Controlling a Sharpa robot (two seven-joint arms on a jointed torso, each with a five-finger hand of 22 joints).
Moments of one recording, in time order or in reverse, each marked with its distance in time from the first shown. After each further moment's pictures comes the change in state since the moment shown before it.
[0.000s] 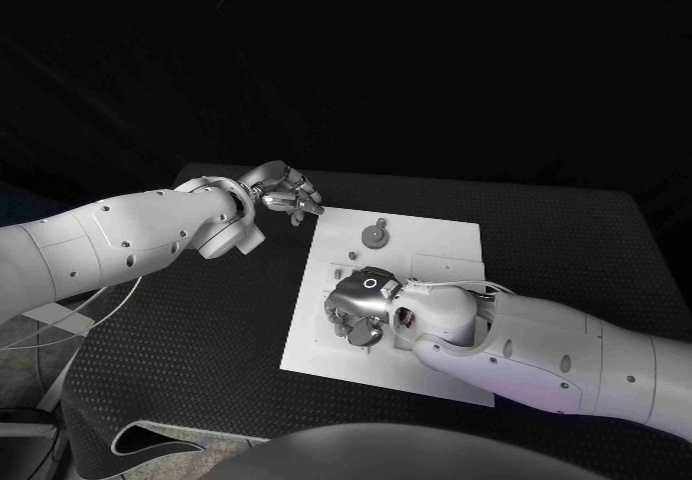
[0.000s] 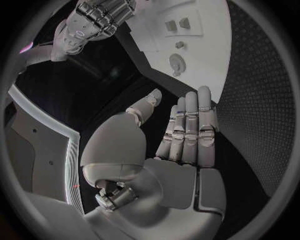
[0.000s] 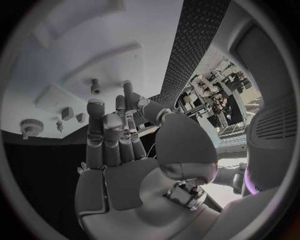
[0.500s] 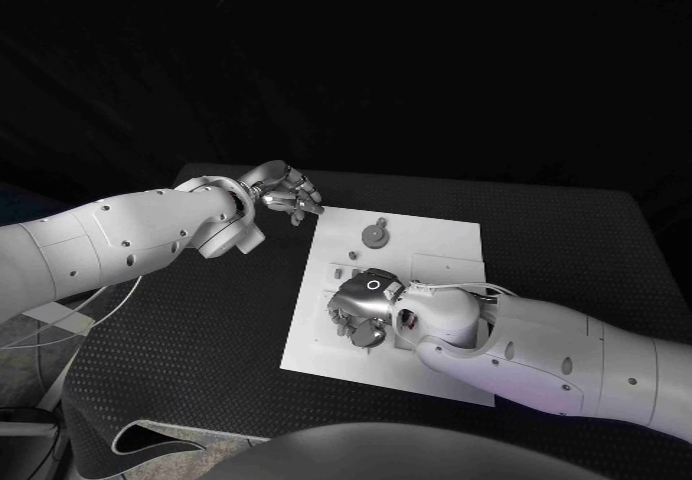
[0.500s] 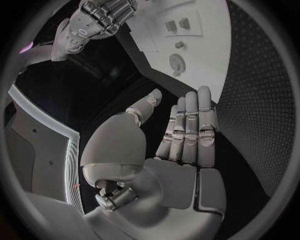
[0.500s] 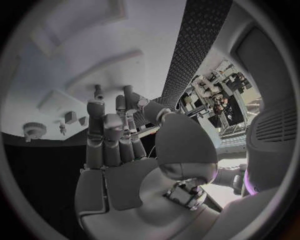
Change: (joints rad) left arm 0.000 -0.001 0.000 0.000 0.000 0.001 -0.001; left_hand 0.000 0.000 0.000 0.000 0.000 0.002 0.002 0.000 0.000 0.001 -0.001 0.000 0.000 0.000 0.000 -0.004 0.002 0.000 0.000 0.000 0.000 0.000; right arm -0.005 -0.007 -0.005 -0.005 -0.005 -0.005 -0.003; right_hand 0.000 0.000 0.003 -0.003 0.002 -0.002 0.002 0.004 -0.001 0.005 -0.002 0.000 0.001 0.001 0.001 -0.004 0.001 0.000 -0.001 0.002 0.000 0.000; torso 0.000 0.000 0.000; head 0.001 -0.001
